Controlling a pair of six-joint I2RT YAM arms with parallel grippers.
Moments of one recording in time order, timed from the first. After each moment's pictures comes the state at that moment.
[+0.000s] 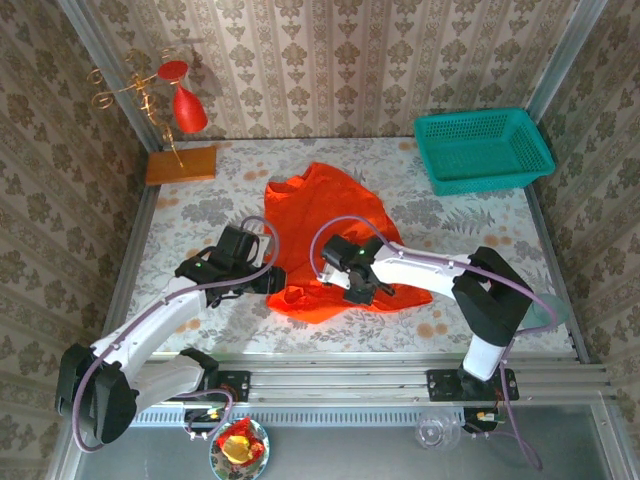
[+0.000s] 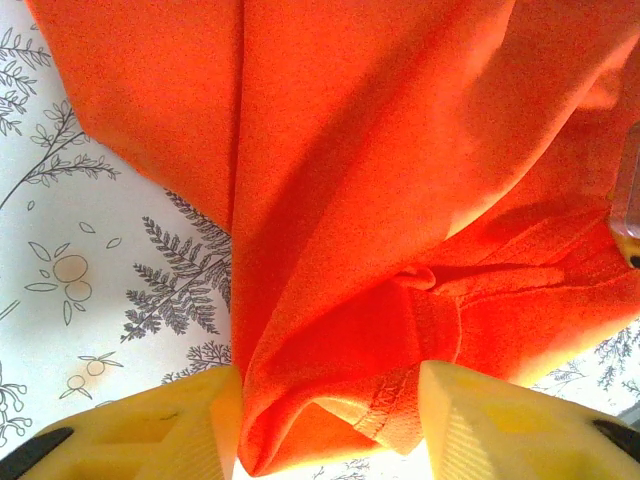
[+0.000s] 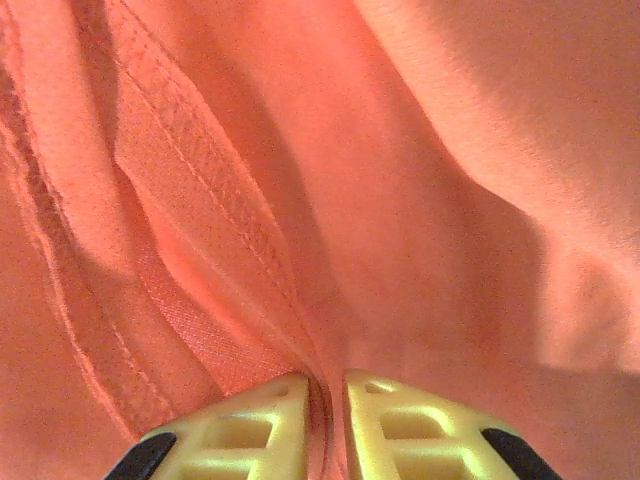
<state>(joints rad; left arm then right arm) -0.55 1.07 0.73 -0.65 0.21 -0.33 0.84 1.74 1.14 -0.82 0.17 -0.35</state>
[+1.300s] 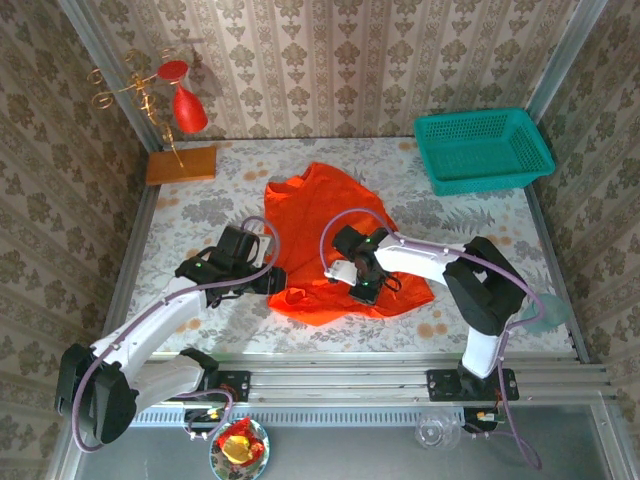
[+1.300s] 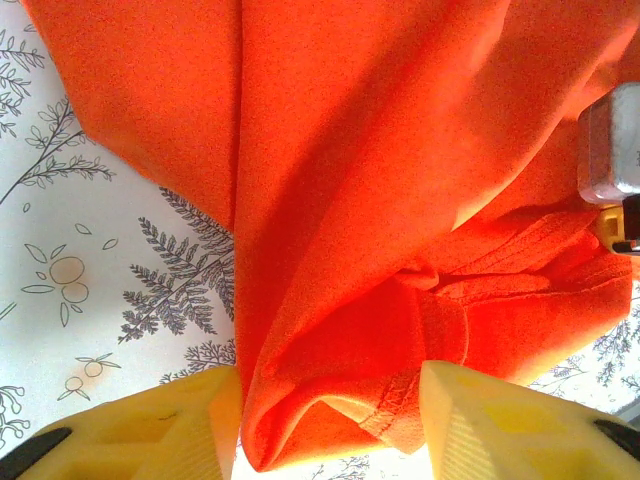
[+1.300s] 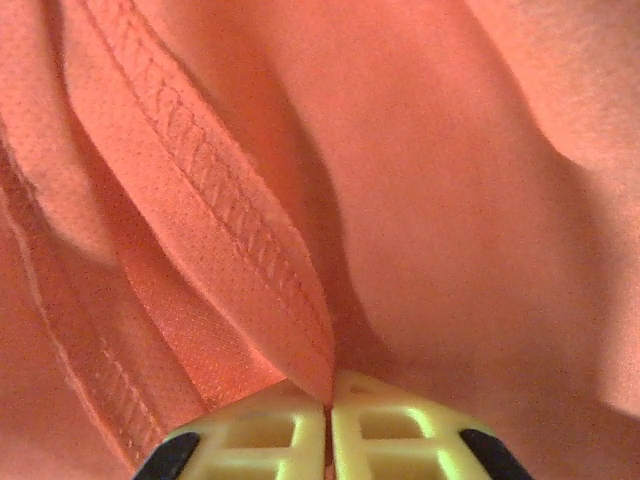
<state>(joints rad) -0.56 1.07 0.73 -0.65 0.22 -0.33 0.73 1.81 1.14 -0.84 -0.05 -0.39</state>
